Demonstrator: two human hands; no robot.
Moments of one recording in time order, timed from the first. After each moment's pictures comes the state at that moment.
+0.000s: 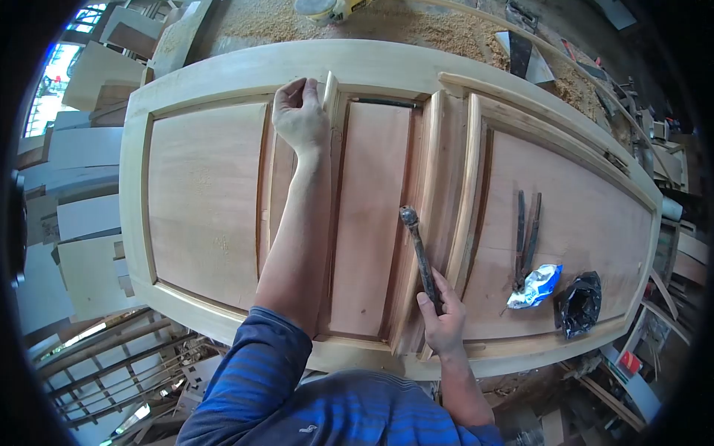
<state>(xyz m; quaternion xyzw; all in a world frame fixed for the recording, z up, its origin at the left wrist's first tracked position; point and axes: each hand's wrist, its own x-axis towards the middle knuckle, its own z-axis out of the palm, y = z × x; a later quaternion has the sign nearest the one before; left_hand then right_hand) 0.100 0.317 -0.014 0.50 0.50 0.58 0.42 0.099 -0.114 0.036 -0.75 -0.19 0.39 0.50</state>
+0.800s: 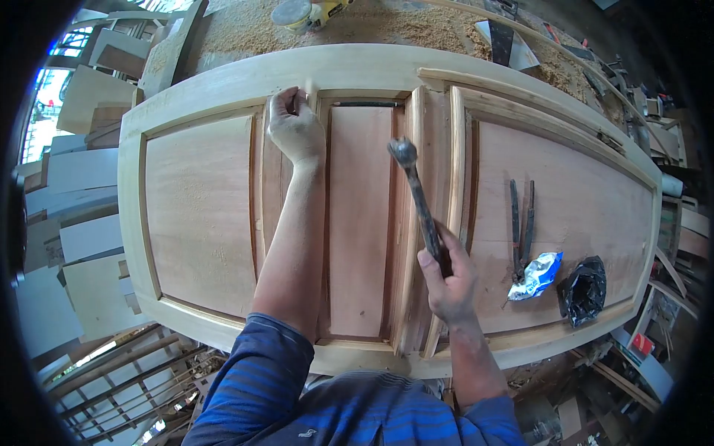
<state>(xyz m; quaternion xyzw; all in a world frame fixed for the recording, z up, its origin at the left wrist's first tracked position) 0.109 0.305 -0.015 0.60 0.51 0.53 0.31 0.143 -0.049 0.051 -0.71 -0.23 0.33 0.58</state>
